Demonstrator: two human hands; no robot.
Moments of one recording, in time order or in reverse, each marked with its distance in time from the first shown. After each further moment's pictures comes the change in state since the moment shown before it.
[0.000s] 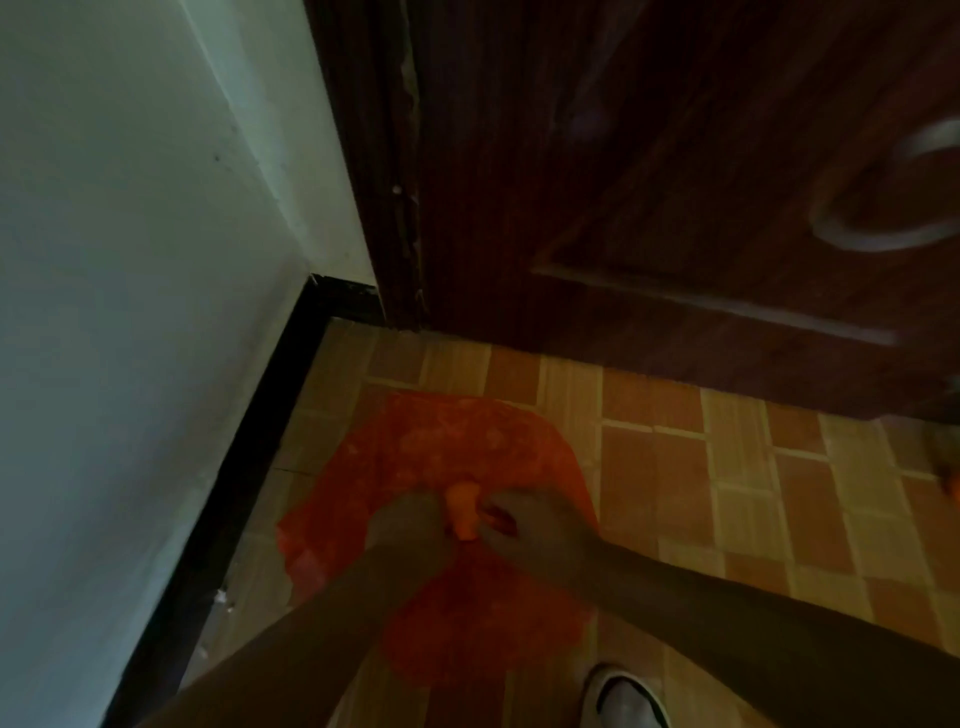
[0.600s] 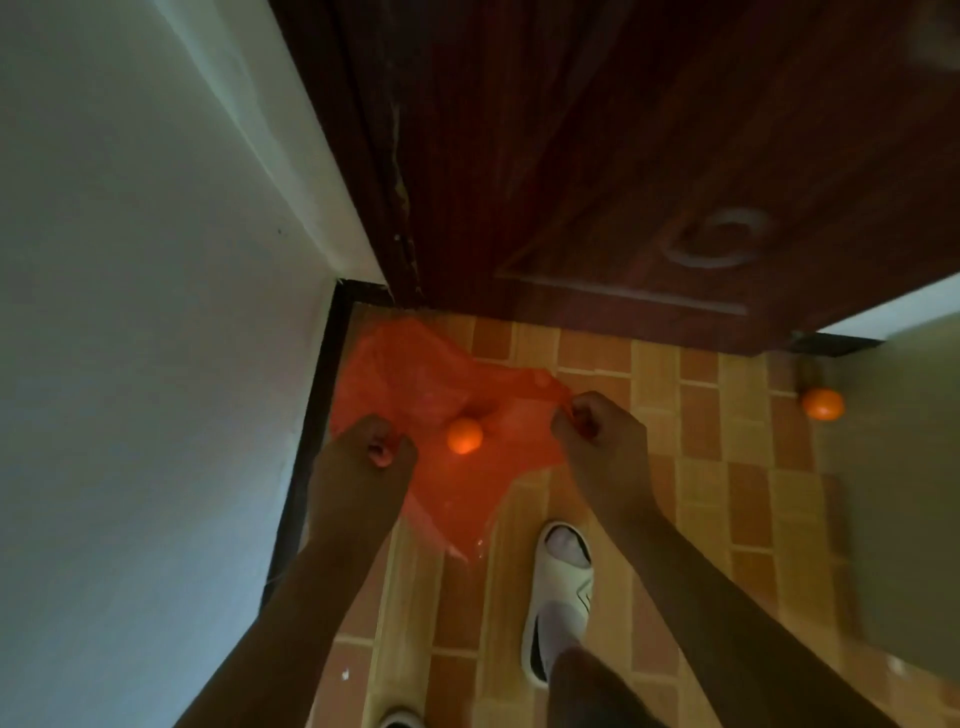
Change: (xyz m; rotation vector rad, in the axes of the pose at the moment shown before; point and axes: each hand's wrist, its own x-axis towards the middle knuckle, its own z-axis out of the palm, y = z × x) left_hand -0.259 0.078 -0.227 -0.623 0.484 -0.081; right_hand -0.151 -0.175 -0.228 0.541 0.601 0.453
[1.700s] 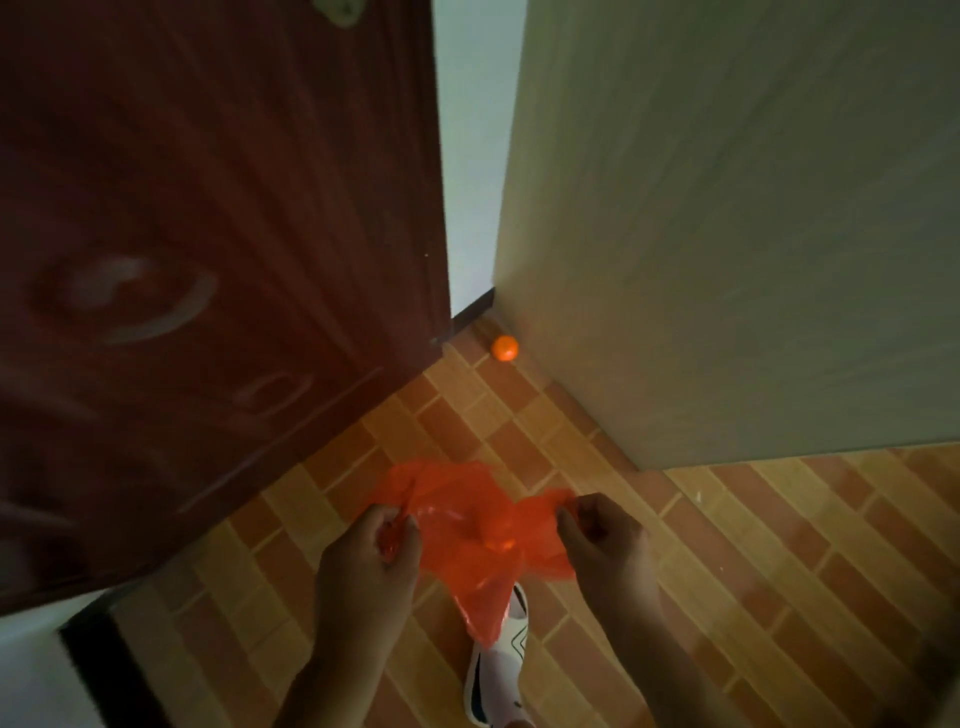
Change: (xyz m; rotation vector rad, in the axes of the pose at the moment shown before) left_hand -0.116 0.335 0.220 0.263 -0.527 0.512; right_hand -0.141 0.082 -0.345 0.247 0.719 0.630
